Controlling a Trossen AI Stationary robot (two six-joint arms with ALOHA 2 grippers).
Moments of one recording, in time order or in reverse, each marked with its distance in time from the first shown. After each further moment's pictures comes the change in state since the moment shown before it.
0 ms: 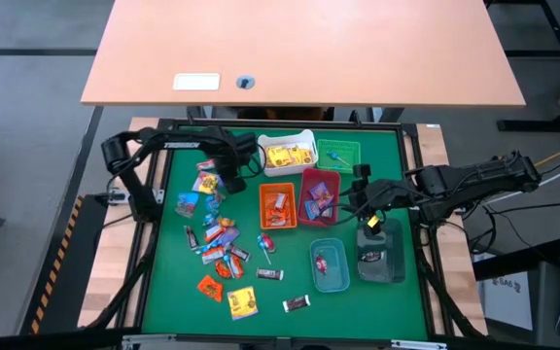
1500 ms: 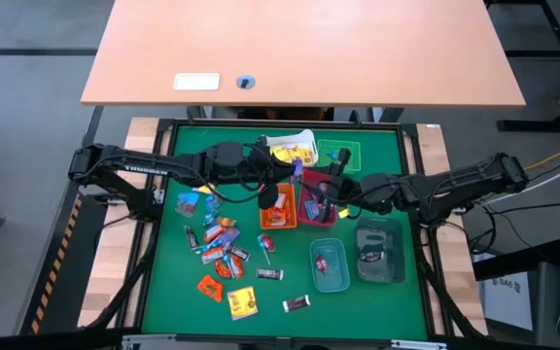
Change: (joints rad) left arm -0.429 -0.275 0.003 1.160 -0.125 -0.092; right arm 0.000 0.181 0.001 0.848 0.323 -0.106
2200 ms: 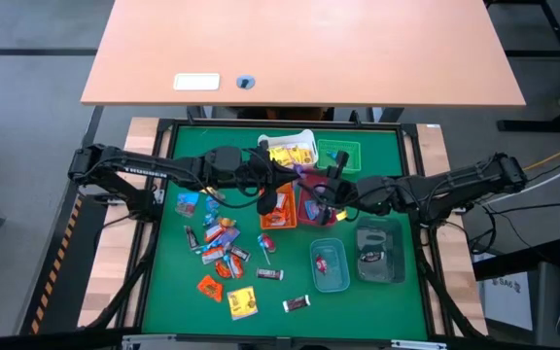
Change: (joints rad) left arm -0.038 0.000 0.000 0.024 0.001 0.000; right arm 0.000 0.016 0.000 -0.023 0.000 -0.003
